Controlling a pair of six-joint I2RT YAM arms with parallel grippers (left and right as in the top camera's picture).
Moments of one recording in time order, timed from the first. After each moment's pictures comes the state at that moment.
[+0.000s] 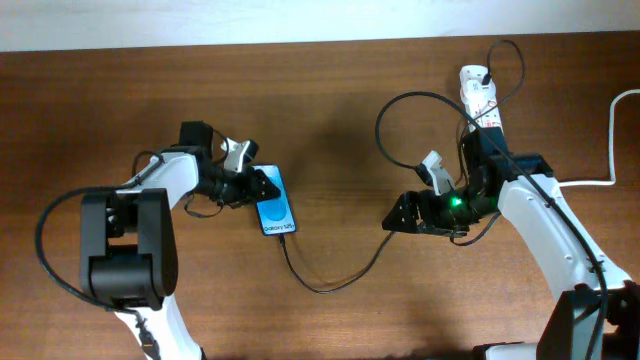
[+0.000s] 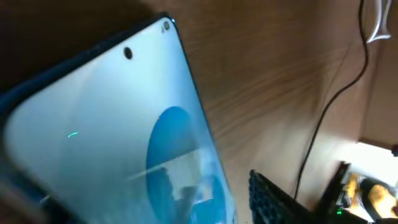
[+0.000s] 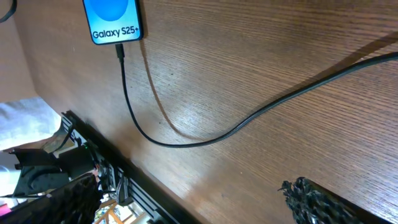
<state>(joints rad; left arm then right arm) -0.01 2.04 1.20 -0.64 0.76 0.04 0.04 1.55 1.06 -1.06 -0.70 -0.06</state>
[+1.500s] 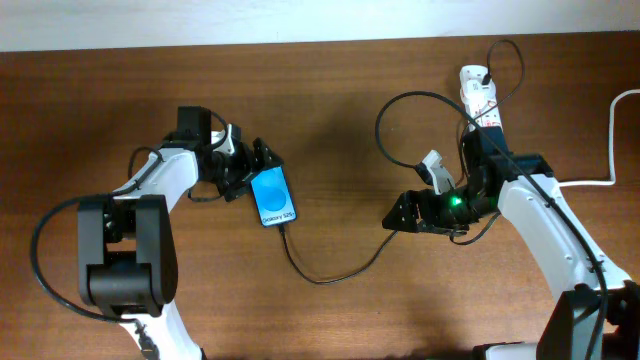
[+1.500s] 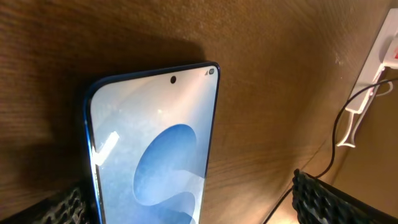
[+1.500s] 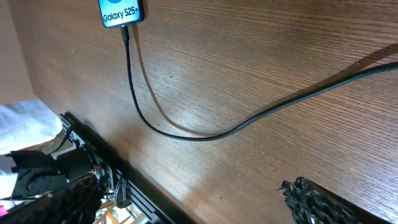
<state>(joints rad) -0.02 2.00 1.23 -0.50 0.64 -0.48 0.04 1.55 1.06 -1.05 -0.70 -0.06</state>
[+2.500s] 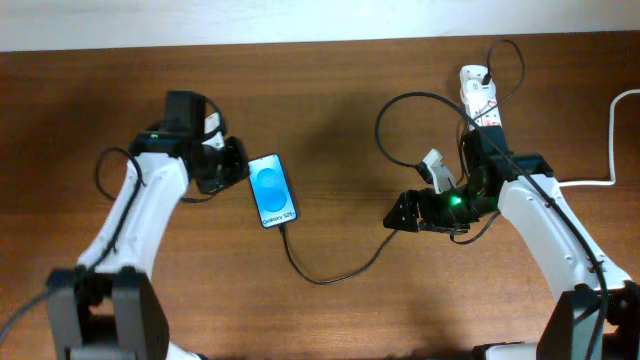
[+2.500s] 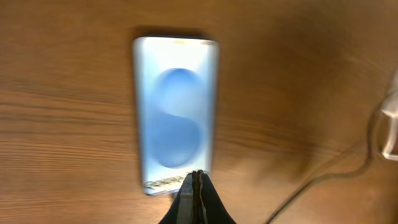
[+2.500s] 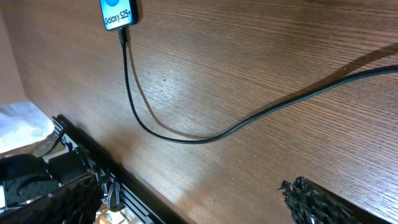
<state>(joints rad) -0.09 1.70 1.29 -0.80 0.36 -0.46 0.04 1.55 1.06 -1.04 -0.68 -0.06</state>
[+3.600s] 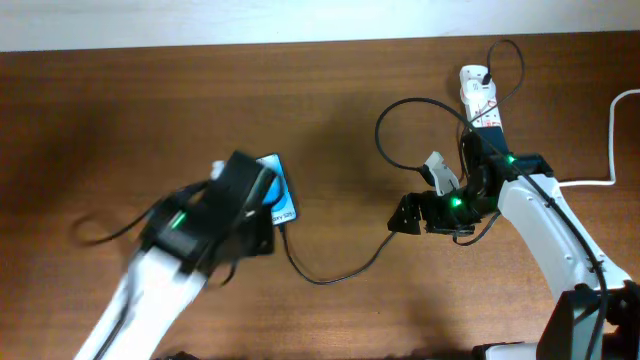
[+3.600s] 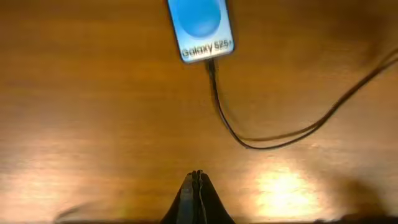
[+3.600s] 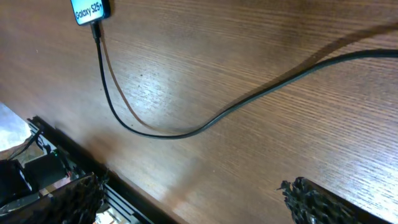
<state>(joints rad) -0.52 1.27 1.30 -1.31 -0.09 -0.56 0.04 1.55 1.06 -1.05 -0.60 -0.06</state>
